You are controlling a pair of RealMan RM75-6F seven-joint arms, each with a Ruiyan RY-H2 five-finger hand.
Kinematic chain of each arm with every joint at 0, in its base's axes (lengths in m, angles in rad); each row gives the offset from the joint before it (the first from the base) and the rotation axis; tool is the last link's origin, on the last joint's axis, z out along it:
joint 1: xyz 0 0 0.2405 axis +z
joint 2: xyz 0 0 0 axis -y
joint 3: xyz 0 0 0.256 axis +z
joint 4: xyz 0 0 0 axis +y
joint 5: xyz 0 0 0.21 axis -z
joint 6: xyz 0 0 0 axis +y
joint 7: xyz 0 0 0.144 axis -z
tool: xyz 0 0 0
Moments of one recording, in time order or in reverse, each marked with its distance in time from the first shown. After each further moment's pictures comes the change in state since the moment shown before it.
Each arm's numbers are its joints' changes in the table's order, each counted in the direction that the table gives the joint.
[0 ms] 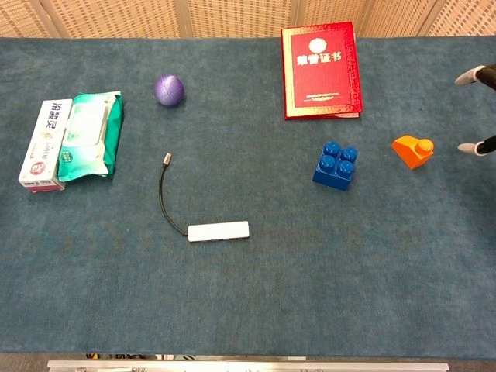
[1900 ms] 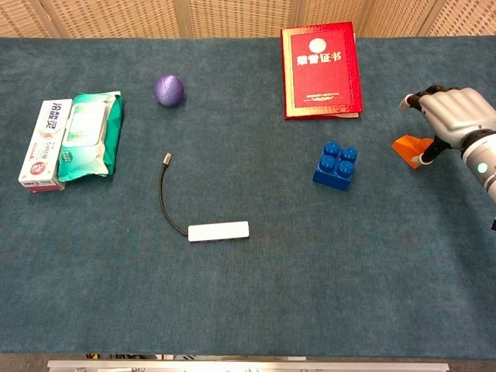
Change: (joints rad) left arm 0.031 -0.083 -0.016 -0.100 0.054 0.021 0.001; right arm 0.198 0.173 -0.019 0.187 -0.238 -0.166 0.250
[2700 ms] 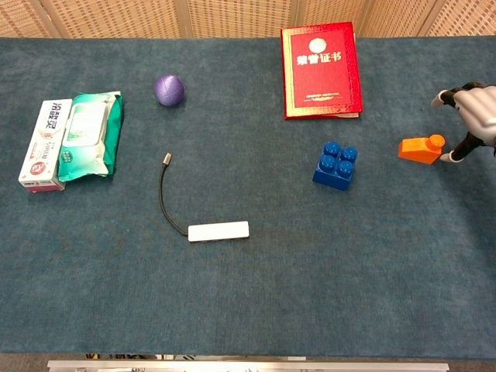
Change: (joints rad) left arm -0.002 0.004 0.000 -0.001 -0.001 -0.004 -0.013; right arm -0.029 -0.063 -0.010 -0.021 -0.051 0.024 -0.023
